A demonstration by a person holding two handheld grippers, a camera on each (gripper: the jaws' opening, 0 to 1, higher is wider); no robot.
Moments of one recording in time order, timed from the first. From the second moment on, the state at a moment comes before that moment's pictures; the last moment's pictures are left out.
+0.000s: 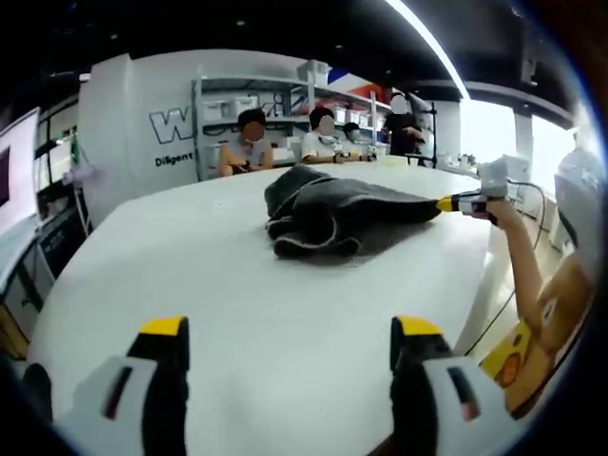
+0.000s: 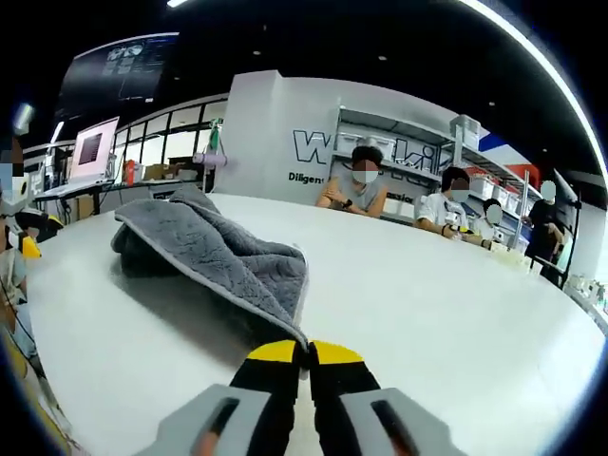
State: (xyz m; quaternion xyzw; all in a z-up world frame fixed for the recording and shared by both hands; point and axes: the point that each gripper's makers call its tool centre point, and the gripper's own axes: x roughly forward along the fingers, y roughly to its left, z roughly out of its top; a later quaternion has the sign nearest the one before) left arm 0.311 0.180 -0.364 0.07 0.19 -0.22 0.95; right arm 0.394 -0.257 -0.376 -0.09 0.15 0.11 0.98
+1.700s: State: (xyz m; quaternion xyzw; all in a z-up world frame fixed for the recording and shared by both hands) left arm 0.311 0.172 -0.367 0.07 0.20 -0.22 0.95; right arm 0.372 -0.391 -0.396 -0.15 0.21 -0.07 0.96
